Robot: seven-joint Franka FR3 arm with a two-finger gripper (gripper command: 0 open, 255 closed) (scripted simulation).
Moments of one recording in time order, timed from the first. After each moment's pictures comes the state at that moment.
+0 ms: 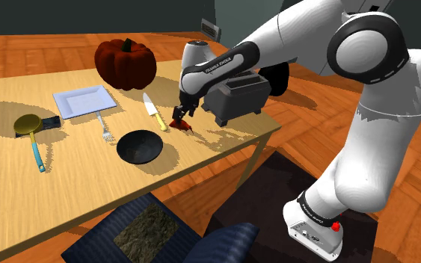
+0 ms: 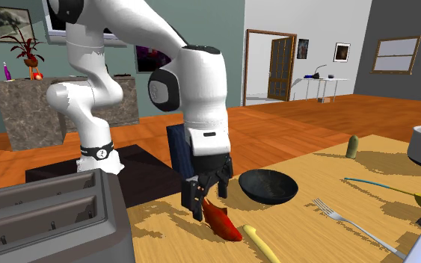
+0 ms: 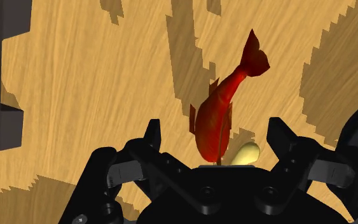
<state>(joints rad) 0.11 0.34 0.03 -2.01 0.05 2.39 -0.08</state>
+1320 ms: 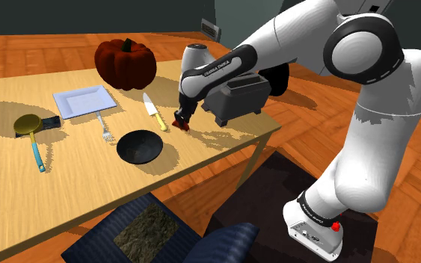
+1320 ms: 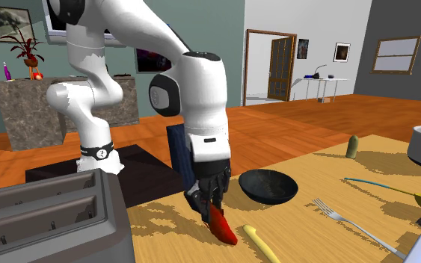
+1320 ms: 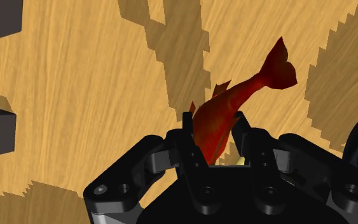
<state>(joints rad) 0.12 0.36 0.03 -2.01 0.05 2.41 -0.08</state>
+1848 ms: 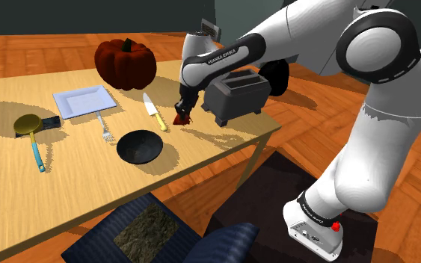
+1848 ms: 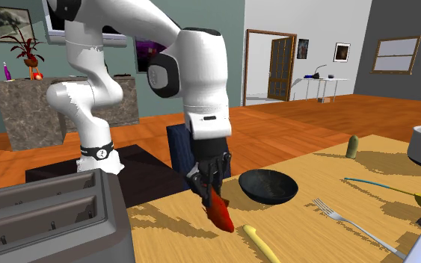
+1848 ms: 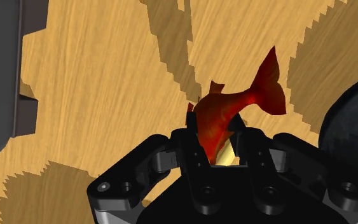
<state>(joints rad) 0.12 0.30 0.03 -1.99 0.04 2.32 -0.08</state>
